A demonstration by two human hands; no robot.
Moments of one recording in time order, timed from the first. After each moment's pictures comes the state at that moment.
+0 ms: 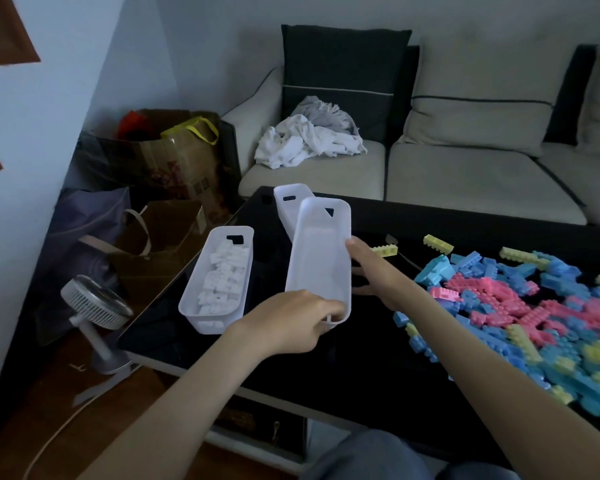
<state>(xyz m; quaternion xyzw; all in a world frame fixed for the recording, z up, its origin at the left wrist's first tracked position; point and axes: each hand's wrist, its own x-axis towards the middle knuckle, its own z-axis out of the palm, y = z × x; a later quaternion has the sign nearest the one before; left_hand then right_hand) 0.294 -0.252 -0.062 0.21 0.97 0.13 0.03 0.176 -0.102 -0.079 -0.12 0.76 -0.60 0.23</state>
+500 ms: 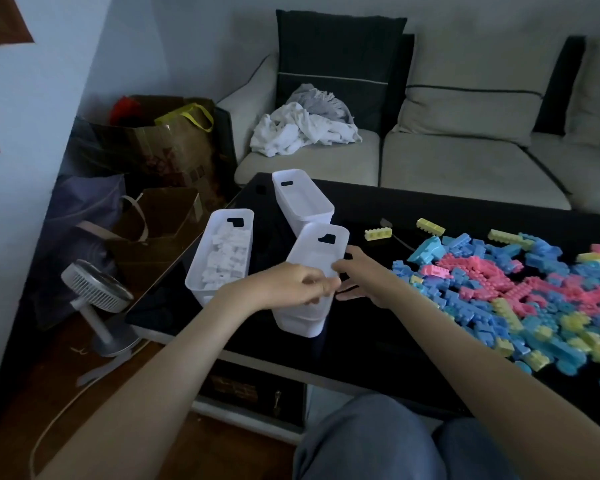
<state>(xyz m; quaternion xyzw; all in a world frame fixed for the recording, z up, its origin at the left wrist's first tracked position) 0.291 -0.269 -0.059 0.09 0.93 0.32 0.16 0.210 -0.110 -0.092 -0.06 0.79 -0.55 0.26</state>
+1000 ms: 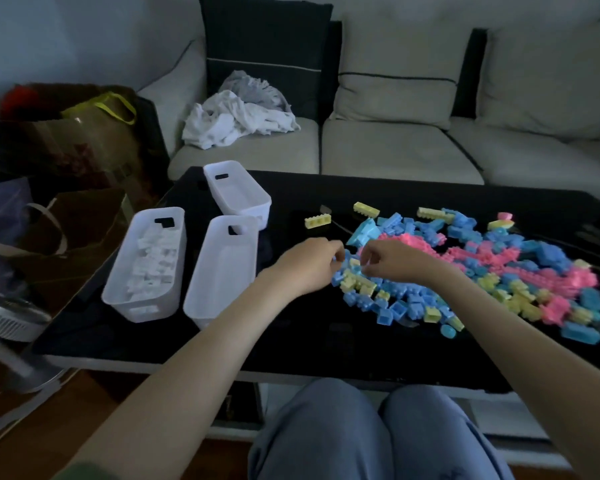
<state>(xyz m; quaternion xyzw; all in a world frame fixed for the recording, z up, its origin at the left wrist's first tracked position) 0.241 -0.158 -0.062 0.19 0.96 0.19 0.03 0.208 0.024 -0.064 -0.16 0.96 -0.16 0.14</state>
